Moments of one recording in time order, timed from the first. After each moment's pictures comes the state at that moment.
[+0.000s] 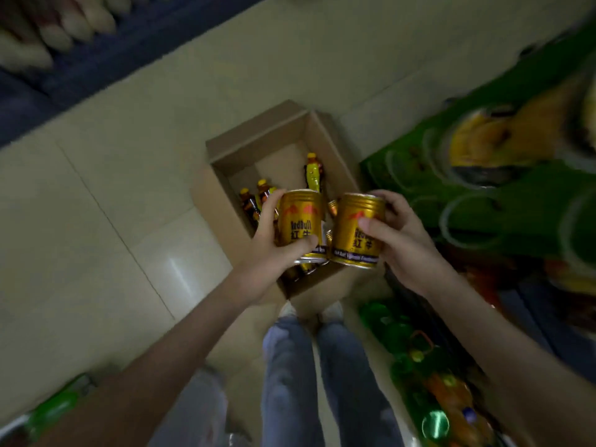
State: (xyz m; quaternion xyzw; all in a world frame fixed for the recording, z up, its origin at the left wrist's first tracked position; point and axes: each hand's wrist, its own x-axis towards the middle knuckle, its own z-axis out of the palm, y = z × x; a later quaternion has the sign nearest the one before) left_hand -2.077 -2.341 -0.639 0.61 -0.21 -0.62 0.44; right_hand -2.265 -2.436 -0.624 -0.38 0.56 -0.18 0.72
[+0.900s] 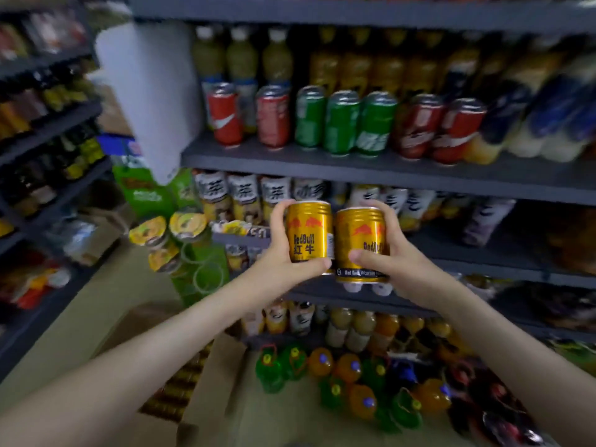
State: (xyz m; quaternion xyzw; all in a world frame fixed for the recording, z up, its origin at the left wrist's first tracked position) left_hand -2.508 -2.084 -0.195 0.26 -0.69 -0.62 0.27; right_hand -2.693 -1.994 -0.182 -0.46 0.56 -0.50 0.47
